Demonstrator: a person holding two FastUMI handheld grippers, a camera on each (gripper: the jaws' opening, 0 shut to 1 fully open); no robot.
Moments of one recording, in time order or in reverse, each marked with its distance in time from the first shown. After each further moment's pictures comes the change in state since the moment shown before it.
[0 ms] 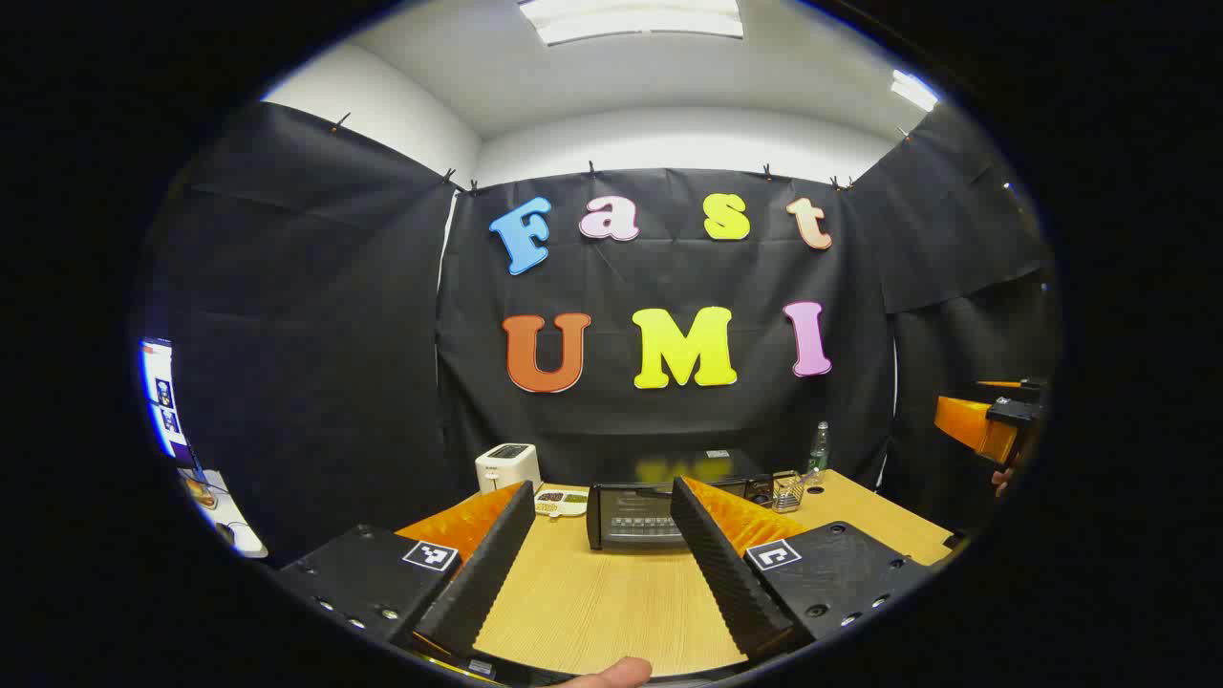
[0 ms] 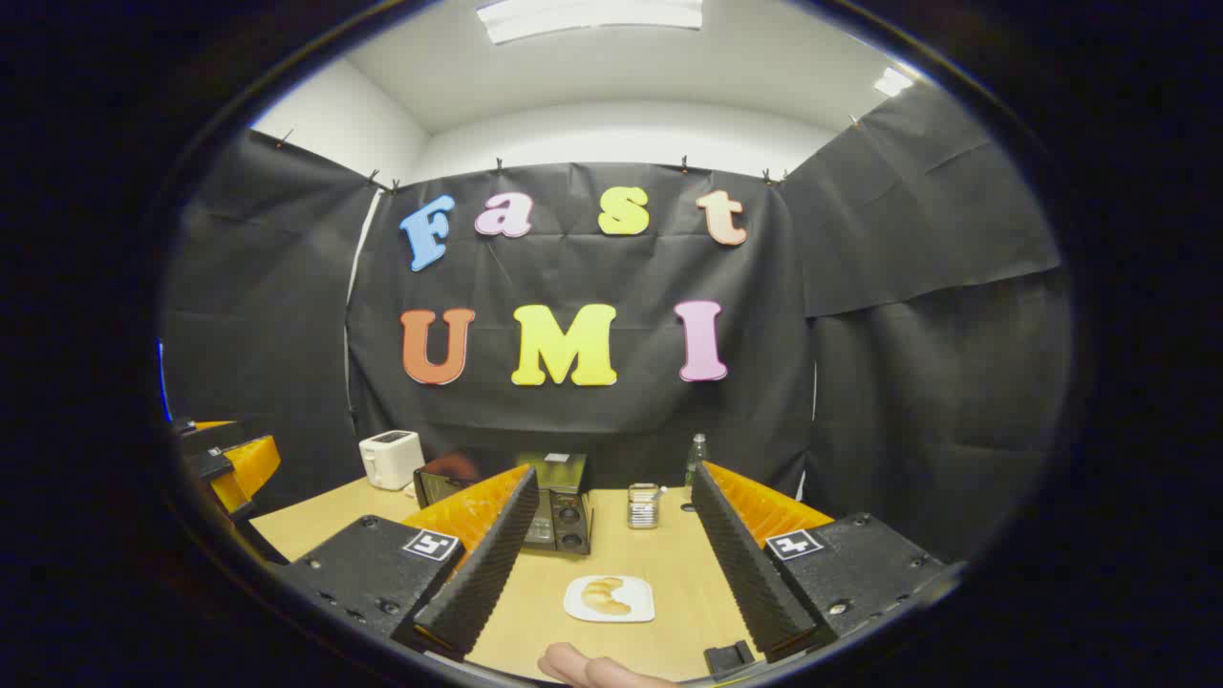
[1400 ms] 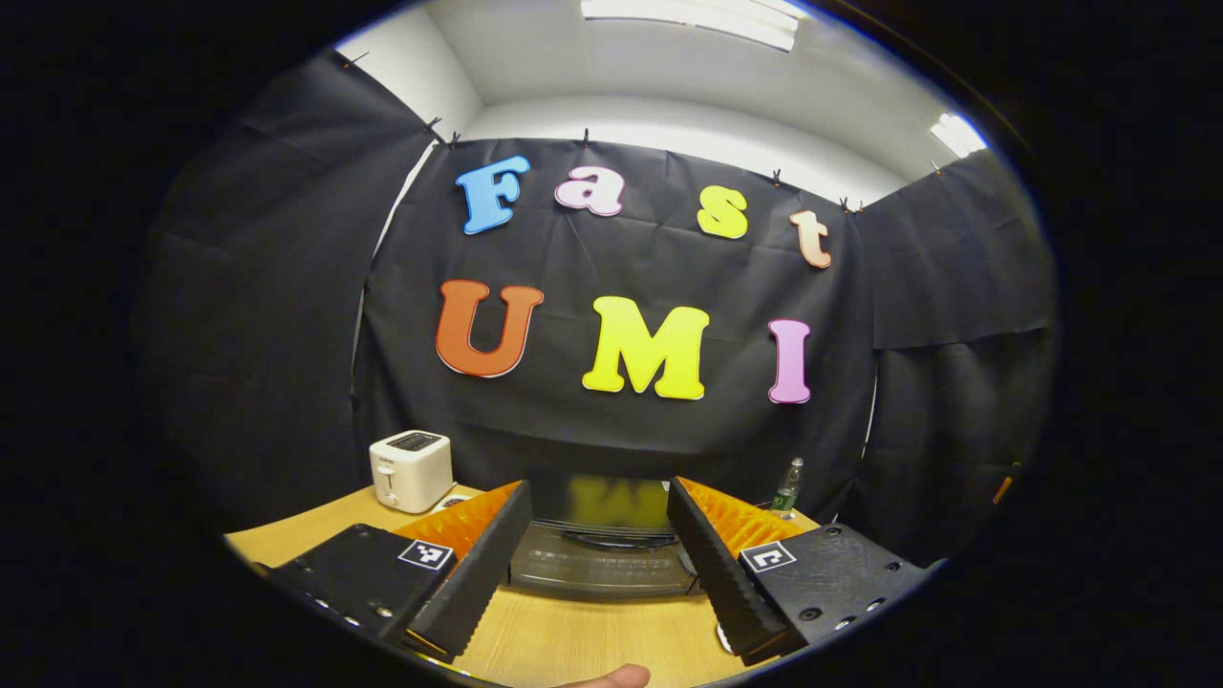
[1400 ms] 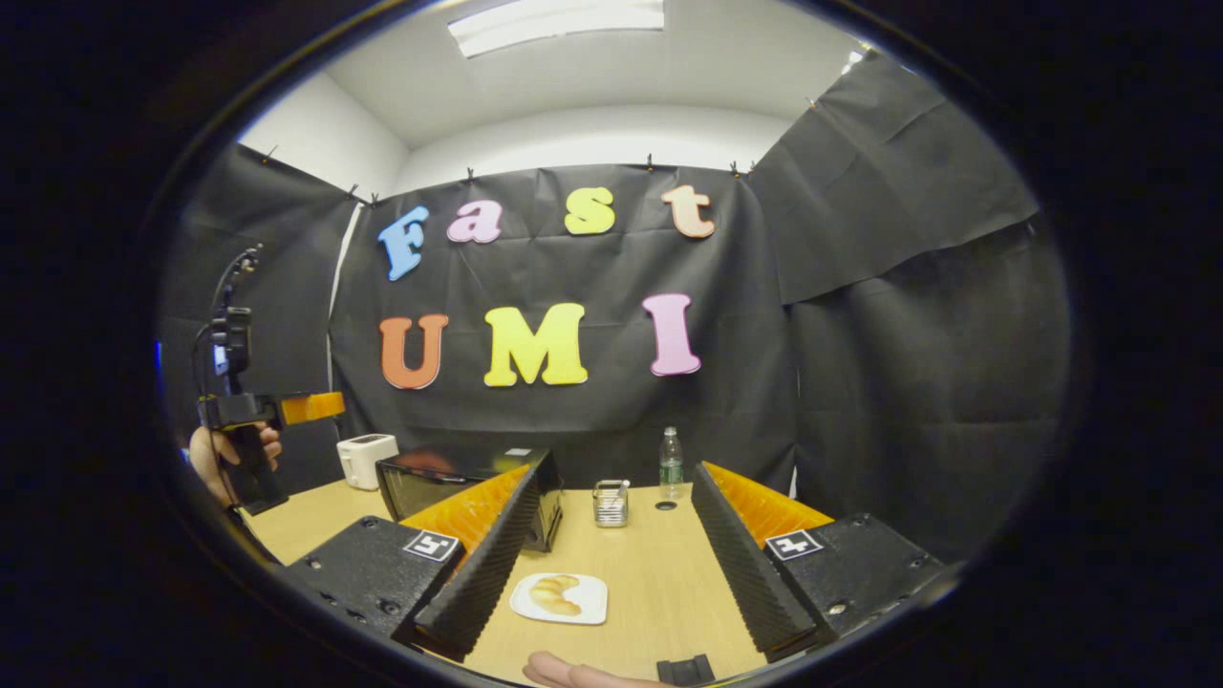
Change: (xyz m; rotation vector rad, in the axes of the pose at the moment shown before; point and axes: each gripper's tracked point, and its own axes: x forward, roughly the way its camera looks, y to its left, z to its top) left arm 0.195 -0.051 -0.030 -0.199 0.022 -0.151; right arm 0.017 -0.087 -0.051 0.046 -0.044 0.000
